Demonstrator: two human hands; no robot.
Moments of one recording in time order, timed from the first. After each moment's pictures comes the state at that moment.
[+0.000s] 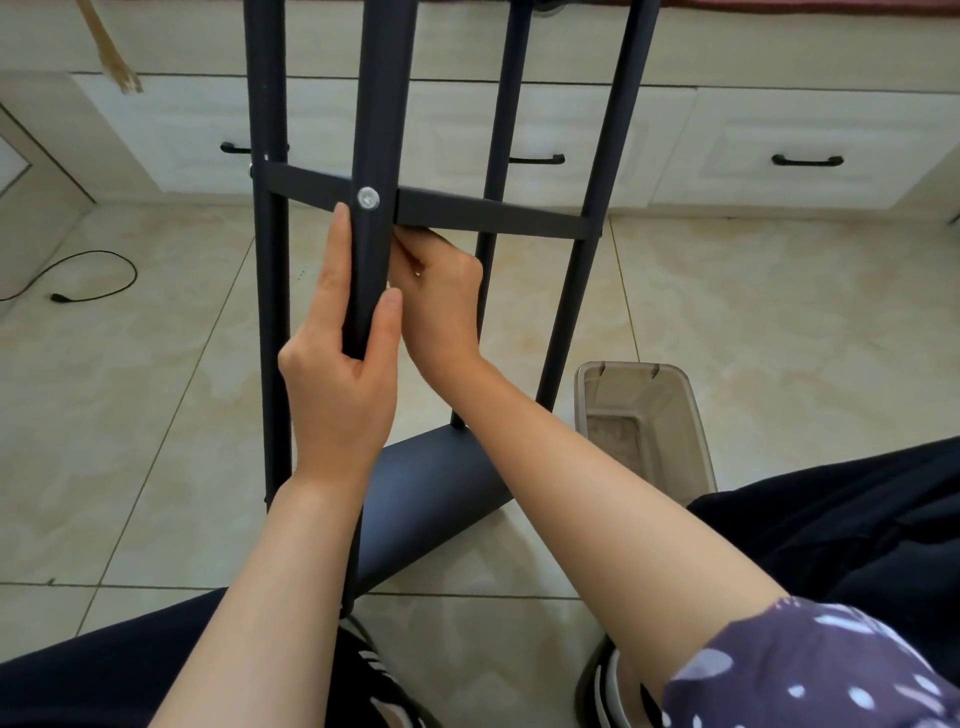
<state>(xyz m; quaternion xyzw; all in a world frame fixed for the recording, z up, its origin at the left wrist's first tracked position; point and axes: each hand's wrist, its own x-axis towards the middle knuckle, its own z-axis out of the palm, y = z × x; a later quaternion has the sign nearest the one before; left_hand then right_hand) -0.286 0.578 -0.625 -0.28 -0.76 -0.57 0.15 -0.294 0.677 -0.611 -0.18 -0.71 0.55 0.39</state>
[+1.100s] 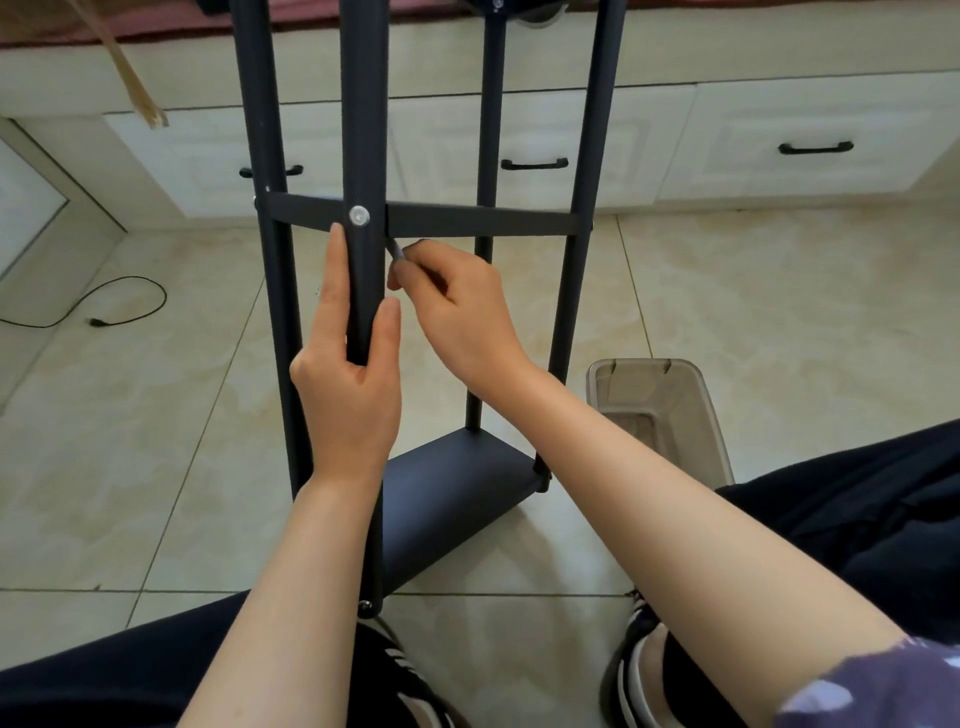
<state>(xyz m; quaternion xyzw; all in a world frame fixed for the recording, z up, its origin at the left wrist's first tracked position) -0.279 0.575 -0.615 -0.25 -0.76 -0.58 0.13 -0.259 0.689 -0.591 -0.12 -0.78 0.54 0.29</state>
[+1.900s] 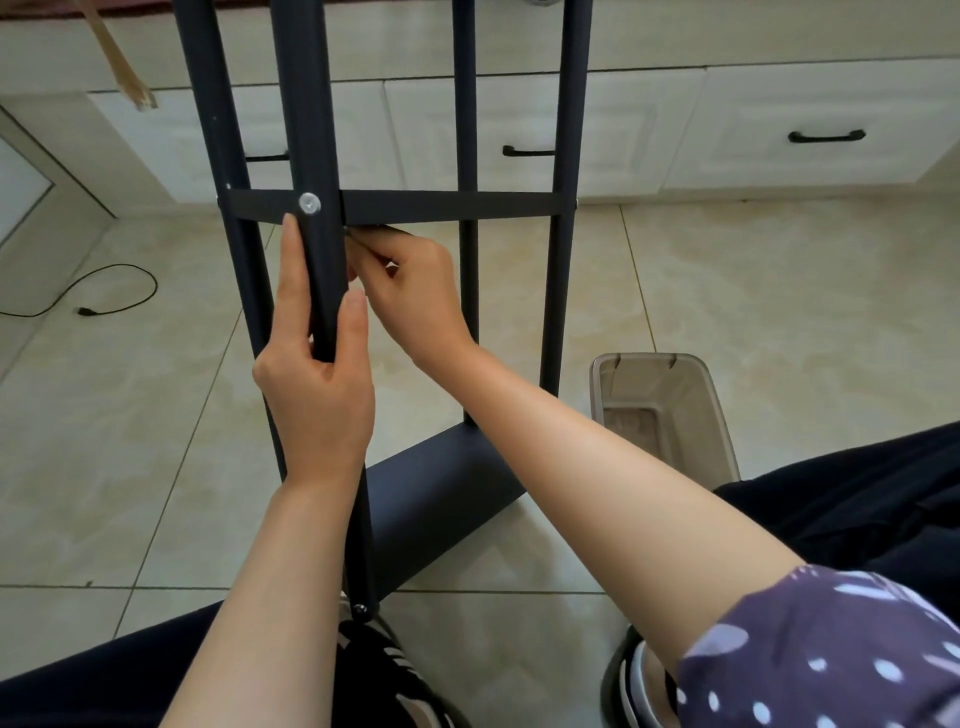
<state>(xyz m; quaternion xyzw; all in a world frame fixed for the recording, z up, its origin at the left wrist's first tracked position) -0.295 0.561 -0.619 -0.23 -0.77 -0.58 0.13 -0.306 0.670 -0.609 -0.11 -0.75 0.56 0.33</state>
